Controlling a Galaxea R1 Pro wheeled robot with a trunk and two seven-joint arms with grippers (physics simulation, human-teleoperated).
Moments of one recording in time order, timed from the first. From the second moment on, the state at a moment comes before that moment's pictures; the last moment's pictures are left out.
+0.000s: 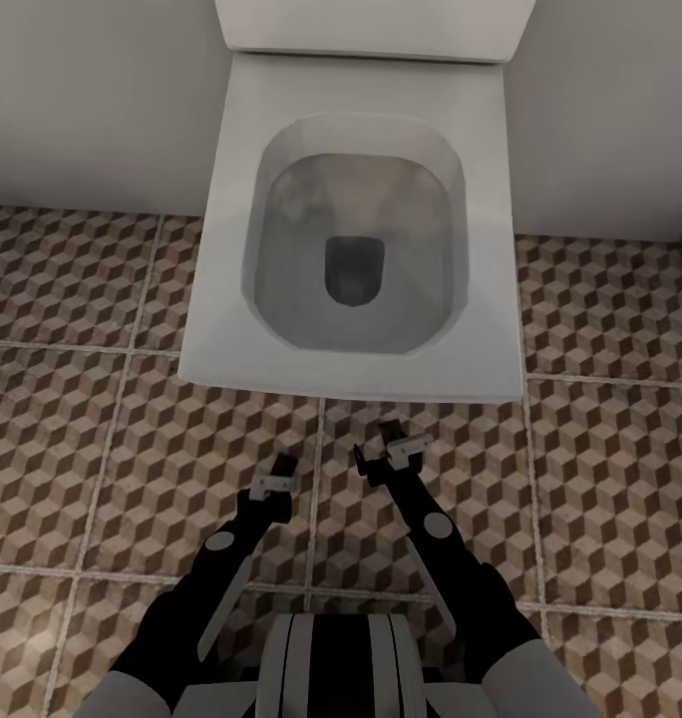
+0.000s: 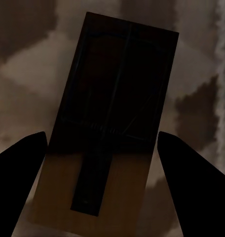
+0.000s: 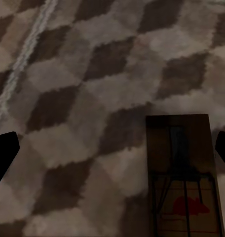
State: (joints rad) left arm -0.48 -0.03 -0.26 -1.11 0.13 0.25 0.07; right arm -0.56 0.10 0.30 -1.08 0.06 -0.01 -0.05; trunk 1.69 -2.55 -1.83
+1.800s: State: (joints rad) left arm -0.48 -0.03 -0.27 -1.13 0.13 0.24 0.07; right arm -0.56 0.10 0.30 -1.08 0.06 -0.01 -0.05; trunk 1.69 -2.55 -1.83
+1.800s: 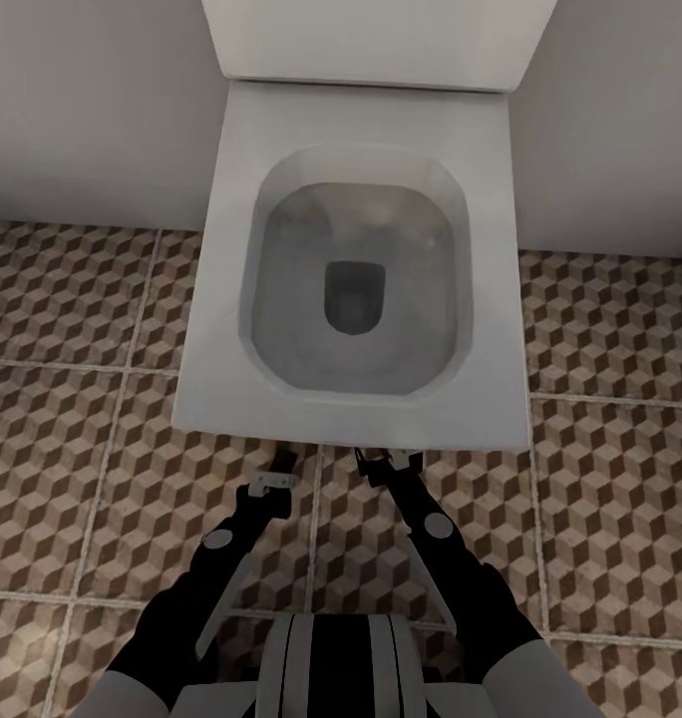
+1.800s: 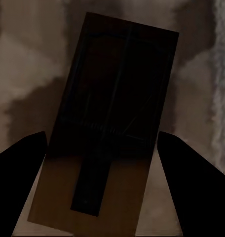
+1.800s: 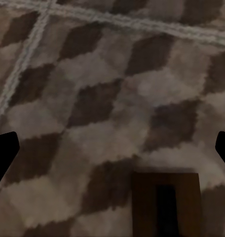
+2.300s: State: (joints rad) left arm -0.48 -0.03 -0.27 -1.05 0.13 0.12 0.07; right arm -0.56 0.10 0.30 -1.09 0.06 -0.01 -0.05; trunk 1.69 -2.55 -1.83
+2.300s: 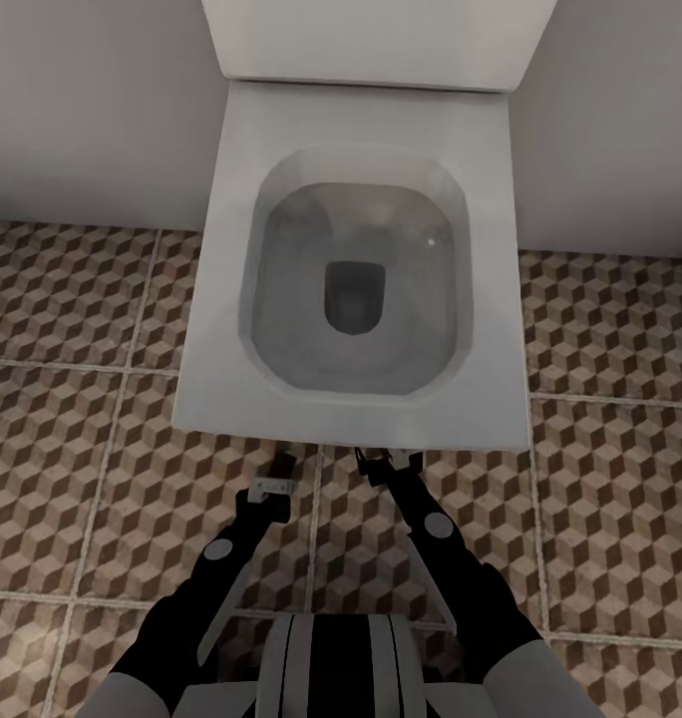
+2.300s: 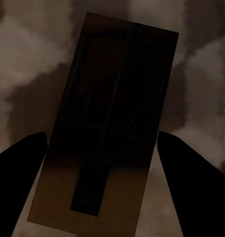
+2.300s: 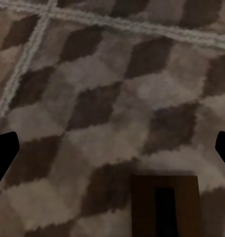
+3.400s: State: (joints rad) left arm -0.48 -0.03 -0.27 -1.04 0.13 0.12 0.07; right arm -0.56 0.10 0.30 -1.09 0.06 -0.01 -0.05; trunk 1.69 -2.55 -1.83
